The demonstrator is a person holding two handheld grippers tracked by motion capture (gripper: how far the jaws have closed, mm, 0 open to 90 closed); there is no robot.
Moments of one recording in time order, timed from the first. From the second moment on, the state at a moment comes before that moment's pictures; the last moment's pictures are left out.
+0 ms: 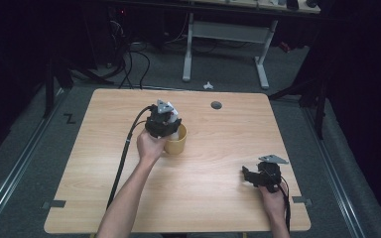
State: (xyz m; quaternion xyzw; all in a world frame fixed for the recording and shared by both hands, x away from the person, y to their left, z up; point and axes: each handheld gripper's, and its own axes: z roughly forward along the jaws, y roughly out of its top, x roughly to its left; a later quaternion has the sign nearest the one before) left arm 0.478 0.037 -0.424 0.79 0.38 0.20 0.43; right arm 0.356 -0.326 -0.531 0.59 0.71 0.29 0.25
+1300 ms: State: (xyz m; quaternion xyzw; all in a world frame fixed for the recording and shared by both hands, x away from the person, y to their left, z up) left arm 0.479 0.034 -0.443 0.80 0.39 0.19 0.41; right arm 0.356 -0.326 -0.531 0.59 0.71 0.29 0.25
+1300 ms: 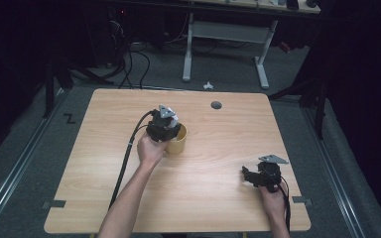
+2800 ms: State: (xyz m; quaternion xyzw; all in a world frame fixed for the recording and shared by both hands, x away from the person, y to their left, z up) left arm 0.479 0.028 -0.454 0.81 0.39 0.18 0.39; right arm 0.356 -0.326 -0.531 0.59 0.71 0.29 0.25
